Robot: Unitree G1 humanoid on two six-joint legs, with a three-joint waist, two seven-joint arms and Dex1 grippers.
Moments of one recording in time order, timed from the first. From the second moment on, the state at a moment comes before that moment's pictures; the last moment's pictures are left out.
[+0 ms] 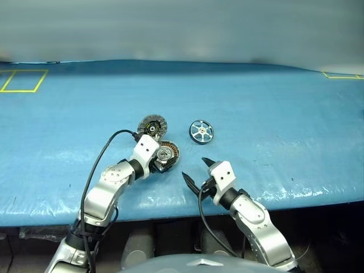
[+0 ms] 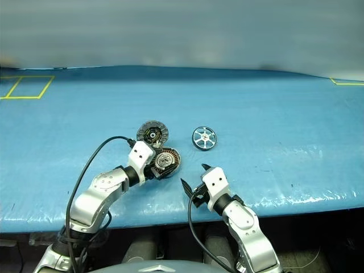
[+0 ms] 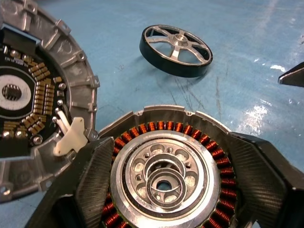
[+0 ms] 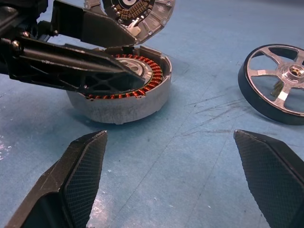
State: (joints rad) left arm -0.14 0.32 -0.20 -0.28 -0.19 0.51 -0.52; right arm 0.22 -0.25 0.28 -0.40 0.08 0.27 0.35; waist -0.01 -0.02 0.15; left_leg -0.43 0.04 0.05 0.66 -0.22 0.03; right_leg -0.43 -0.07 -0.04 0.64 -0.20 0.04
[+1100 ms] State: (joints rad) left arm 0.24 0.36 -0.02 -0.30 -0.23 0.10 -0.58; right arm -0.06 -0.23 0.33 -0.61 0.08 0.89 0.27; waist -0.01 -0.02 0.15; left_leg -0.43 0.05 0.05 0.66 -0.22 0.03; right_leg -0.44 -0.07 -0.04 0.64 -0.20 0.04
